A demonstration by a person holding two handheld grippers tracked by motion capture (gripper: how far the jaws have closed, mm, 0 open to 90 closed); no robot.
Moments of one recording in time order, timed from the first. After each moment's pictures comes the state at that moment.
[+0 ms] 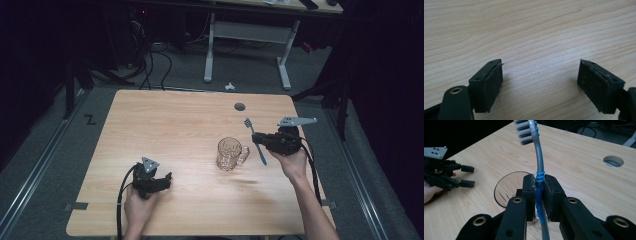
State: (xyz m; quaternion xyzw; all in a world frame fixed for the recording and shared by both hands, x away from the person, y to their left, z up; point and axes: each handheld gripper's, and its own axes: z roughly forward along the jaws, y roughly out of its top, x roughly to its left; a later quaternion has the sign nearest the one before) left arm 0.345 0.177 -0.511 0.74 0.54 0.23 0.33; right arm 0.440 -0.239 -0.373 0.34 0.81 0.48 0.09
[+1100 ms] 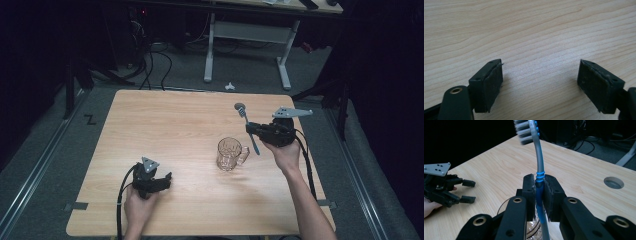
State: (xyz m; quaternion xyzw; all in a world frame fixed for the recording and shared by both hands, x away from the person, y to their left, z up) left arm 0.345 0.177 -0.511 0.74 0.54 0.23 0.33; right arm 0.451 -0.218 -0.355 0.32 0.80 0.50 0.11
